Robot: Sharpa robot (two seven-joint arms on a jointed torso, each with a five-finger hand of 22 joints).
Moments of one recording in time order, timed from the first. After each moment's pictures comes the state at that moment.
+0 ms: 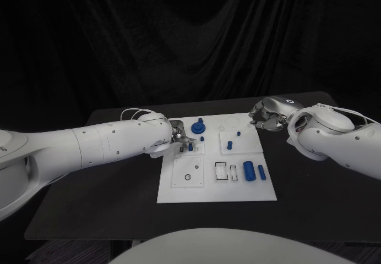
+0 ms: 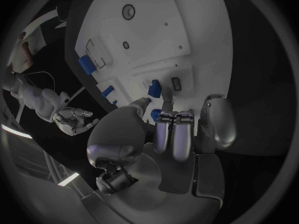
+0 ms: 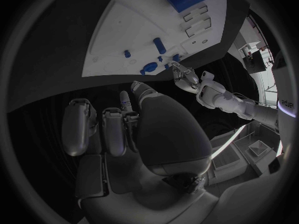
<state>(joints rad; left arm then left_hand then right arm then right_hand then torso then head) 1.21 -0.55 -0.21 1.21 -1.07 -0.03 -0.49 0.95 0.05 0.13 0.21 0.24 1.01 0.04 0.15 1.20 1.47 -0.03 1.57 1.31 1.47 -0.09 1.57 1.31 0.08 1.47 0.02 1.18 1.31 1.32 -0.81 -0.25 1.45 -1.43 -0.35 -0.20 1.48 -0.04 0.21 0.23 0.32 0.80 0.15 0.23 0.18 1.47 0.06 1.54 1.31 1.47 -0.02 1.46 1.31 0.05 1.47 0.09 1.31 1.31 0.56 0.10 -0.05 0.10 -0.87</state>
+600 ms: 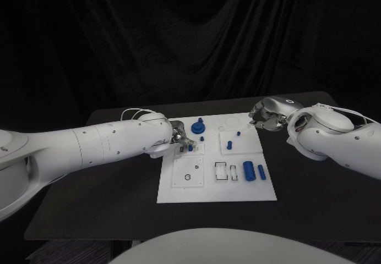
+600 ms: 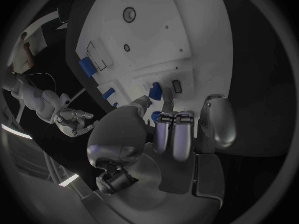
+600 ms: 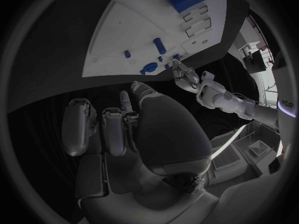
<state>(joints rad) 1.21 -0.55 -0.21 1.21 -1.07 -0.01 -0.48 0.97 0.04 0.14 0.18 0.22 0.99 0.05 0.14 1.20 1.47 -0.03 1.57 1.31 1.47 -0.09 1.57 1.31 0.08 1.47 0.02 1.18 1.31 1.32 -0.81 -0.25 1.45 -1.43 -0.34 -0.21 1.48 -0.04 0.21 0.23 0.32 0.80 0.15 0.23 0.18 1.47 0.06 1.54 1.31 1.47 -0.02 1.46 1.31 0.05 1.47 0.09 1.31 1.31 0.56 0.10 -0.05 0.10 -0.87</state>
